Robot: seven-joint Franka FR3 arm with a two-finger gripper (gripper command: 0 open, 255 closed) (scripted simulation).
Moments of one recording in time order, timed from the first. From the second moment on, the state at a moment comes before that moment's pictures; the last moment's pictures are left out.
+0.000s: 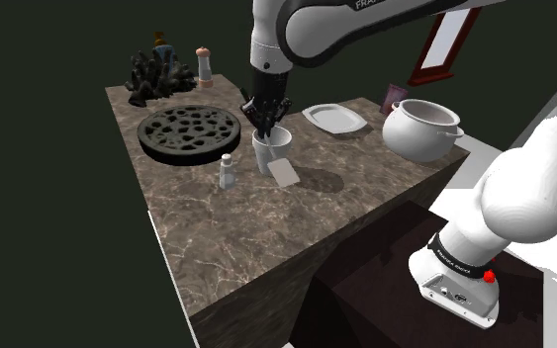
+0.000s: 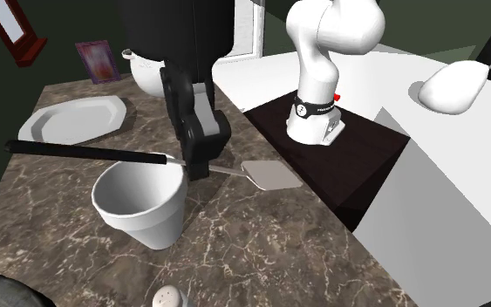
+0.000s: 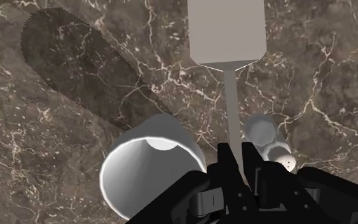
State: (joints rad) arm 0.03 -0.06 0.33 -2.07 -0.02 2.07 0.64
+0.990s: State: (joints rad) arm -0.03 -0.16 0.24 -2.07 0.01 1.98 0.47
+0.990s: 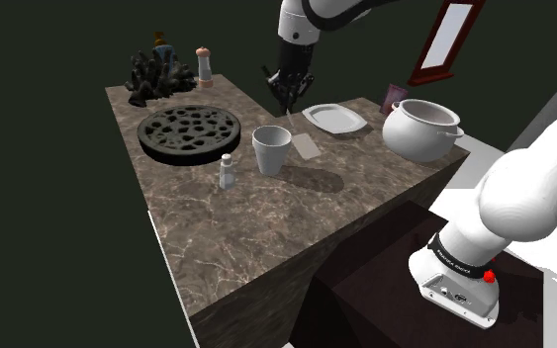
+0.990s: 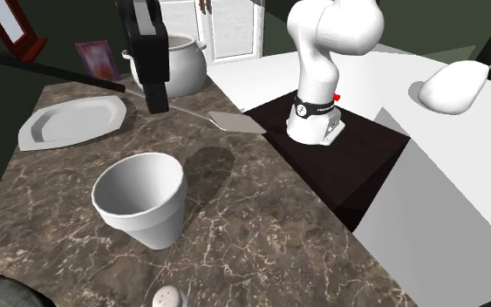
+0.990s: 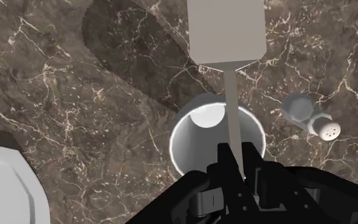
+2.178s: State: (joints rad) arm -0.21 -0.15 -0.02 -2.06 0.00 1.98 0.03
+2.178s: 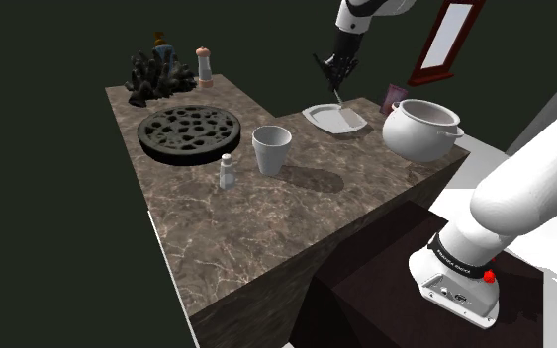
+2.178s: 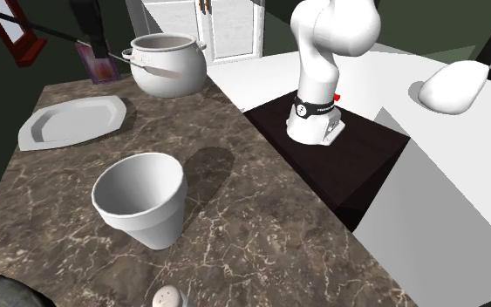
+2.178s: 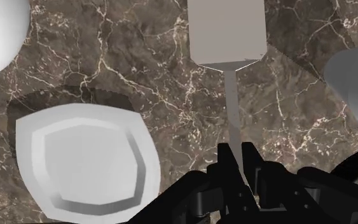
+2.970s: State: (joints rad) arm -0.29 -0.05 -0.12 -2.00 0.01 2.02 -0.15
